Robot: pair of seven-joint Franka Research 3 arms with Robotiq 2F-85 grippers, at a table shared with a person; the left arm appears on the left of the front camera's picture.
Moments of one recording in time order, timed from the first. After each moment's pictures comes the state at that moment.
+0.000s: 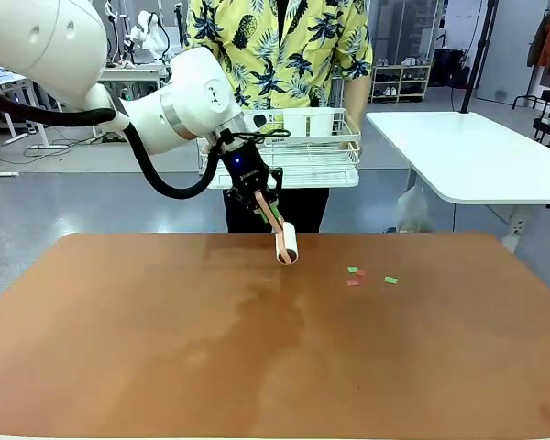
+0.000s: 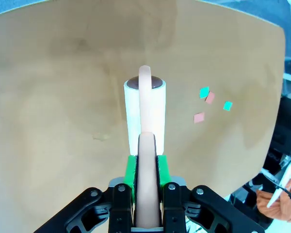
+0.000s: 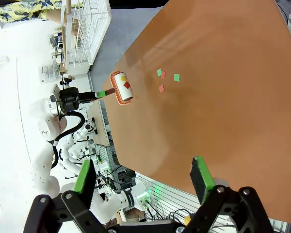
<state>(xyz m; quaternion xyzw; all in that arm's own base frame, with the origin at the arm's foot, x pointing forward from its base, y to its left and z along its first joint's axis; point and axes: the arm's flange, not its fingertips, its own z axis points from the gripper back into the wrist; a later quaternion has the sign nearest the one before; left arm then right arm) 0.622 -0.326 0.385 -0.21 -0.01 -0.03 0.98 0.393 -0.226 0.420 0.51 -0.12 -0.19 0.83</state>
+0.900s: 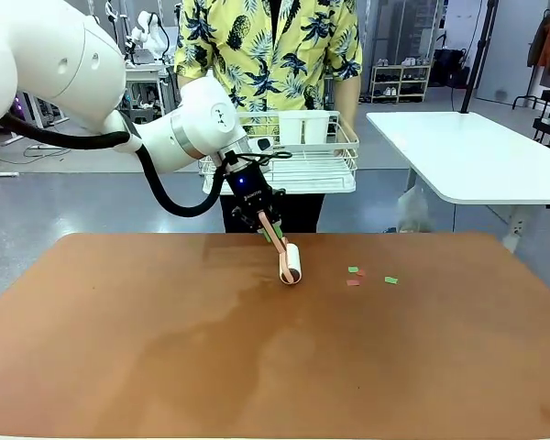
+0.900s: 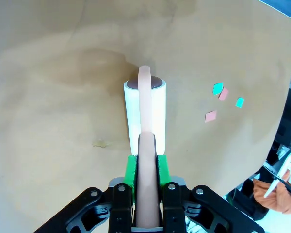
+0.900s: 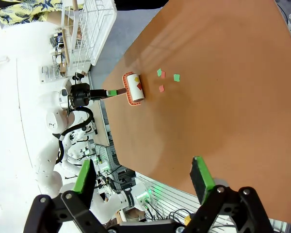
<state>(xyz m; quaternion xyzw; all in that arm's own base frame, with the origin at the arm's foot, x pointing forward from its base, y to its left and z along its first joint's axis) 0.635 -0.328 0.339 -0.22 0.04 -0.03 0.97 0.393 -0.226 0.420 0.51 -0.12 -0.19 0.83</state>
